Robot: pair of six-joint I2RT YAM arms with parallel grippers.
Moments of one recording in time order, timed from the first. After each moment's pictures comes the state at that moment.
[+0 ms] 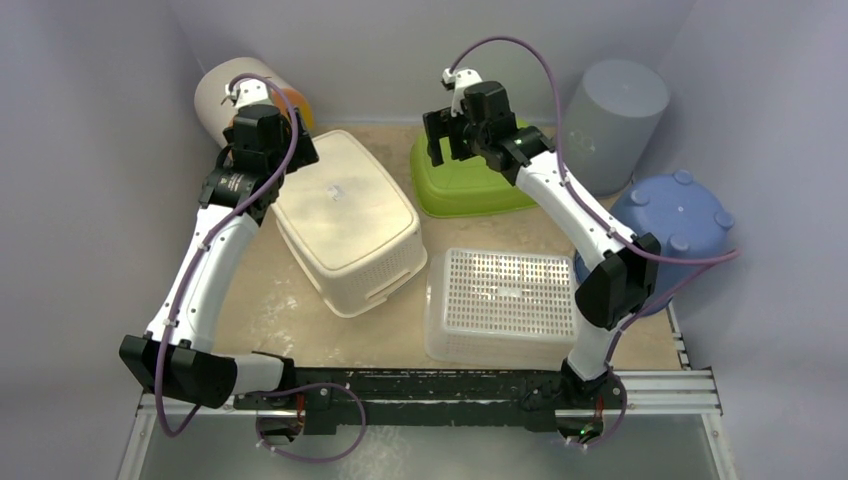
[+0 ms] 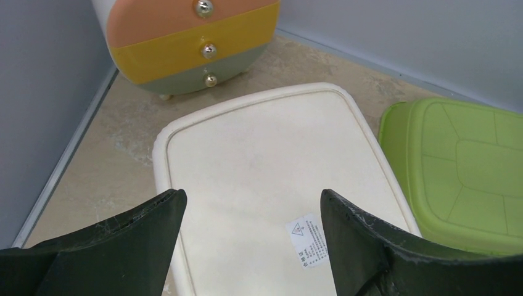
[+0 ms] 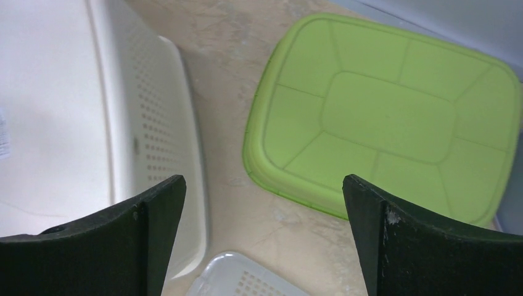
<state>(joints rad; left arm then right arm) -0.20 1.30 1.47 -0.62 -0.39 -0.36 0.55 1.80 1.85 -0.58 0.09 0.08</state>
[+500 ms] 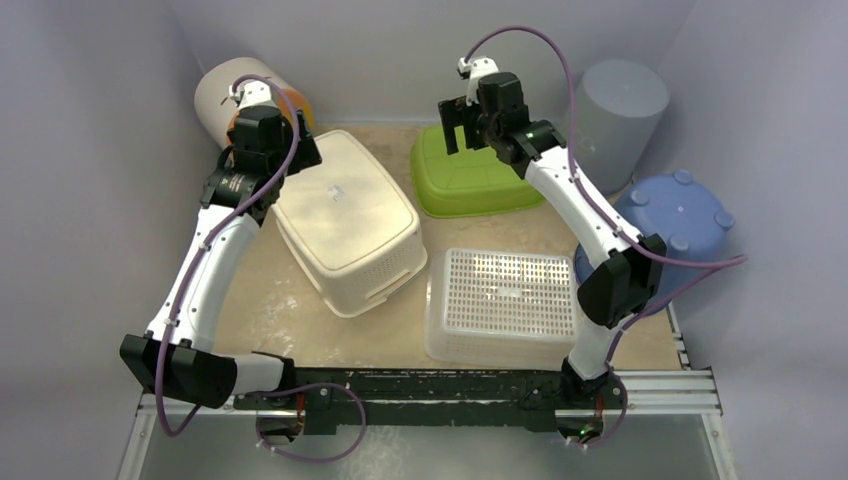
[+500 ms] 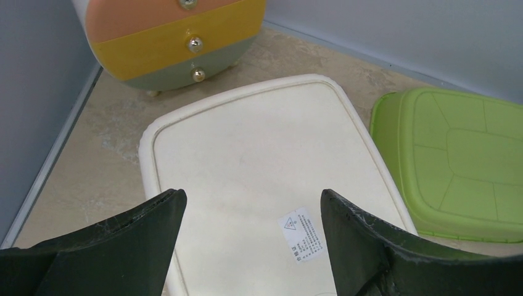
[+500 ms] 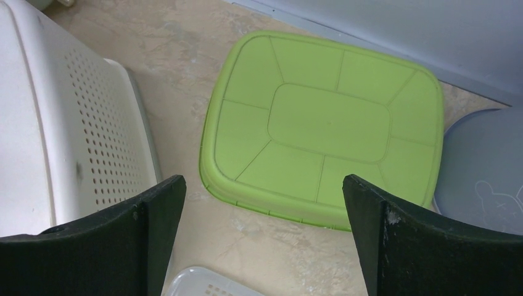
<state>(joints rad) -0.20 1.30 1.45 -0.61 -0.34 -0.36 0.49 1.79 1.88 -0.58 0.16 0.02</state>
